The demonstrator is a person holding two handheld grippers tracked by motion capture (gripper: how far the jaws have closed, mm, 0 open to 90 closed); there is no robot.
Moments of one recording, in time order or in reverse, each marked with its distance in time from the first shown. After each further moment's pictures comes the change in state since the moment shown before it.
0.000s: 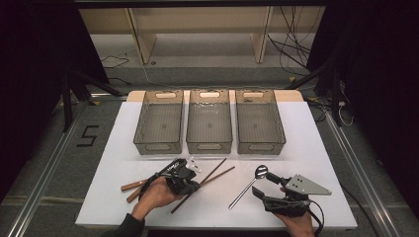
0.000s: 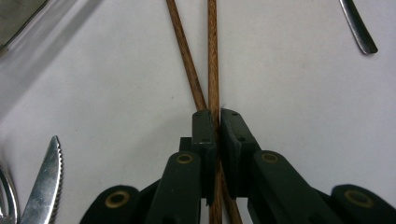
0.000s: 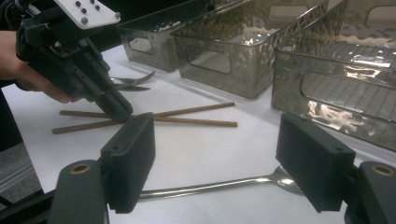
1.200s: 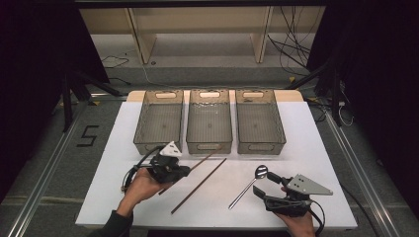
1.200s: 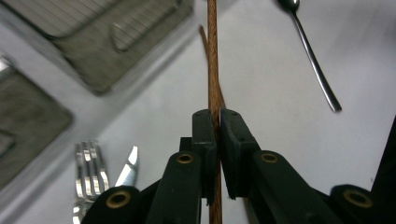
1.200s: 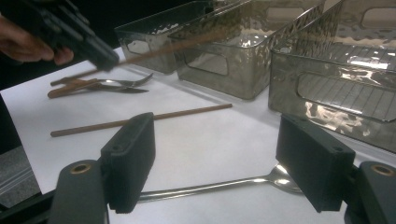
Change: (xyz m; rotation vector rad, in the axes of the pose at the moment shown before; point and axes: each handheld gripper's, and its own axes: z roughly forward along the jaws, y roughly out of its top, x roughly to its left) left arm 0.029 -0.008 -0.066 -0.269 0.034 -0.112; right arm -0.002 0.000 -0.002 -0.008 -0.005 0.007
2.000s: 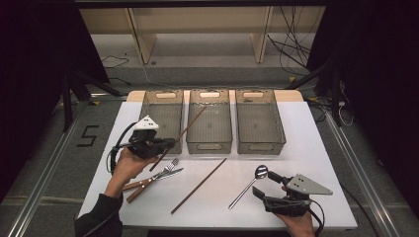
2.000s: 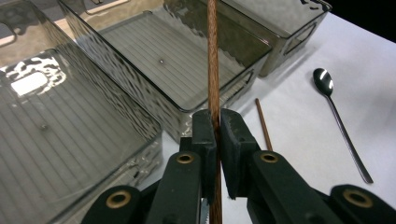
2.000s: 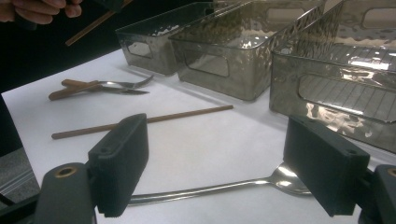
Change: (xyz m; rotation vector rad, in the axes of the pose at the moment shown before) left arm 0.047 0.025 -0.036 -0.160 0.084 -0.084; right arm 0.001 0.000 0.001 -0.005 0.003 0.004
